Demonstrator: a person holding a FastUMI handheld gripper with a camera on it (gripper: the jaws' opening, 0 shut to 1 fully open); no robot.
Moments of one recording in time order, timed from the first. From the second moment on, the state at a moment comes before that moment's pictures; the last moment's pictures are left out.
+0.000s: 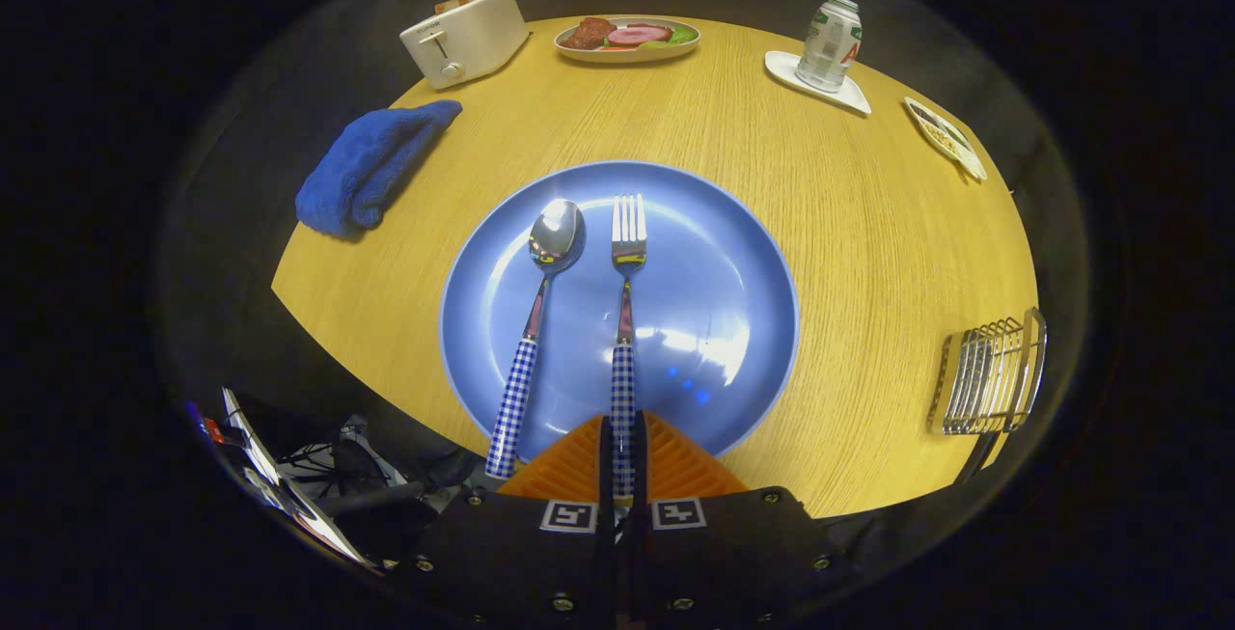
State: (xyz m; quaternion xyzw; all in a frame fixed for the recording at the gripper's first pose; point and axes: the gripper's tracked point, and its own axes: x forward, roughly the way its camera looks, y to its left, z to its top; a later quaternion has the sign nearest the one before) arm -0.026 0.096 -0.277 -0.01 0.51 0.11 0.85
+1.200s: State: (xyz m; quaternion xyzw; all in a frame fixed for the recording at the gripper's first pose) arm -0.135 -0.186 -0.161 -0.07 0.64 0.05 0.77
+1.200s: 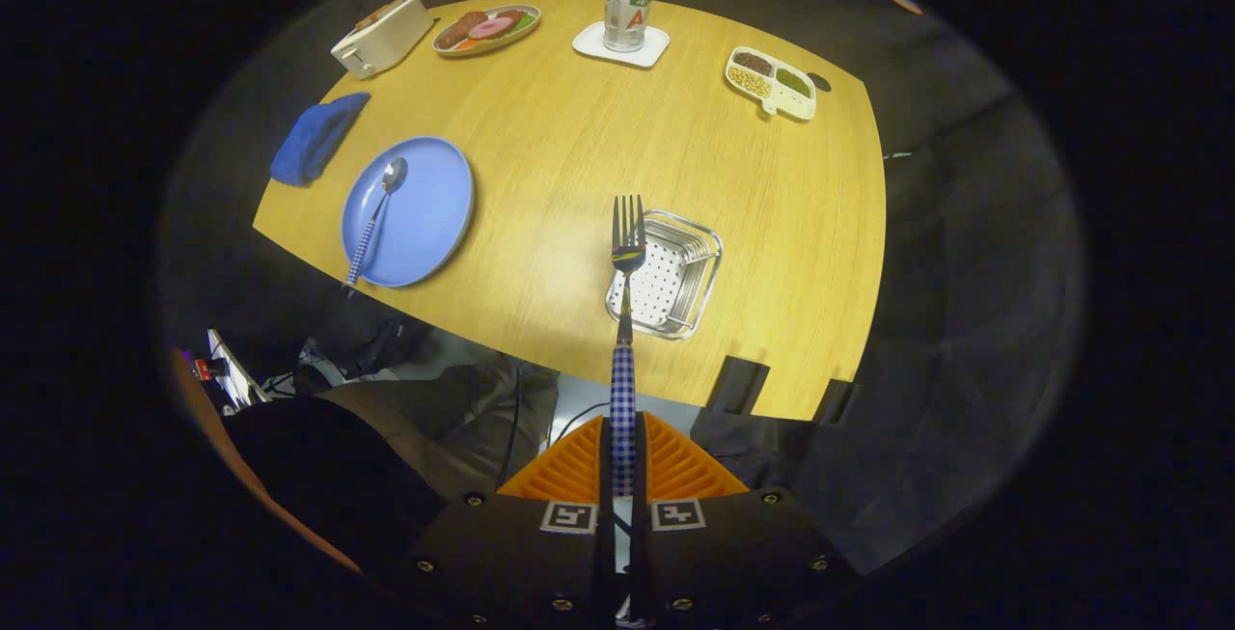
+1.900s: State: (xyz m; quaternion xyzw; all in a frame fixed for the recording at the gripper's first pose) arm -0.090 -0.220 -0.209 -0.15 0.73 0.09 0.66
